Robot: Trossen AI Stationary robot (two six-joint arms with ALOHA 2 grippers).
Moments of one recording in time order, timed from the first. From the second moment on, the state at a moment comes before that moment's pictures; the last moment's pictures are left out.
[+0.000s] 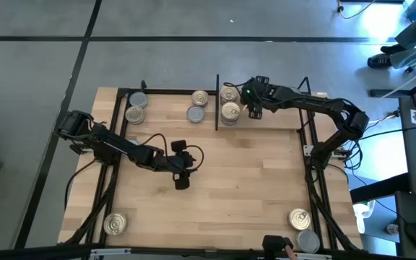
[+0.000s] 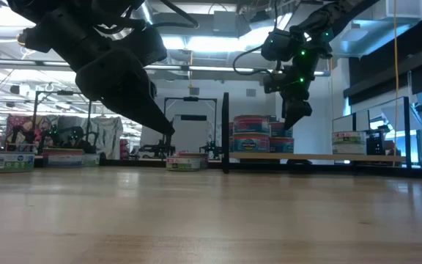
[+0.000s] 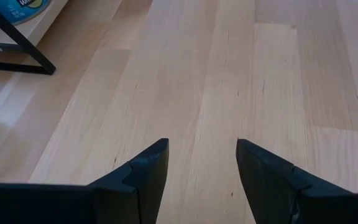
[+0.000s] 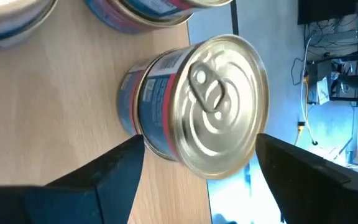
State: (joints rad) left arm -0.23 1.55 0.68 0.12 -0.38 -0.23; right arm -0.56 1.58 1.15 -0.58 0.47 -0.60
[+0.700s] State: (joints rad) left arm -0.23 1.55 0.68 0.12 -0.38 -0.23; right arm -0.37 1.41 1.15 -0.81 0.22 -0.20
